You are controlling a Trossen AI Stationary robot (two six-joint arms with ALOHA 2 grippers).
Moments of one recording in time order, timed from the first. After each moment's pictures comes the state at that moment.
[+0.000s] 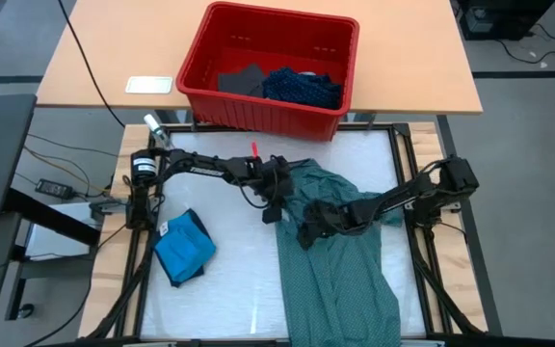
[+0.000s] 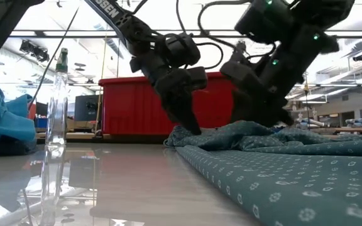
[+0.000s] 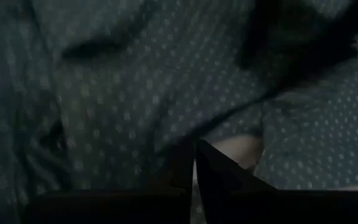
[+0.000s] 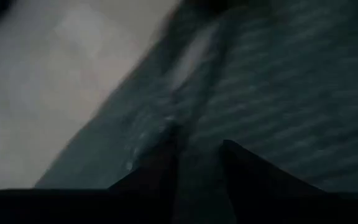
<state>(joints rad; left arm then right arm) 0.21 1.95 1.27 -0.29 0.31 0.10 0.20 1.69 0.81 -0.07 0.28 0.95</state>
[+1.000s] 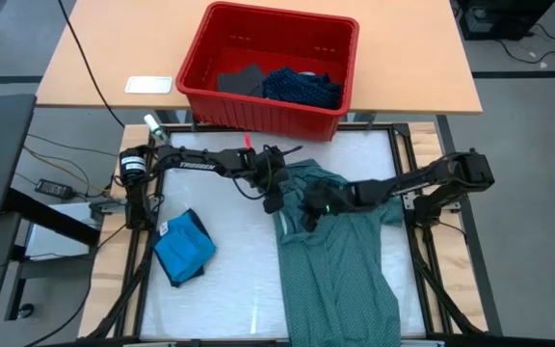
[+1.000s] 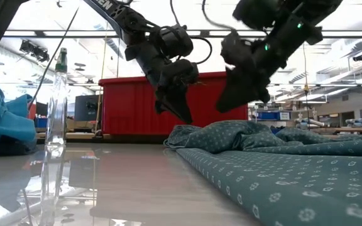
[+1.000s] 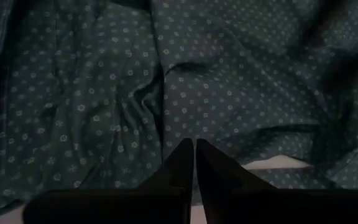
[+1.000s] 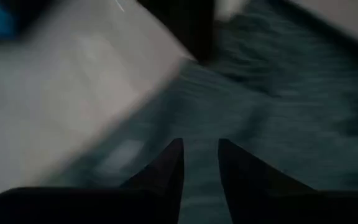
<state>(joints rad) 0.25 1.87 1.27 -0.37 0.21 -0.12 0.03 1.55 0.81 -0.09 0.25 0.55</state>
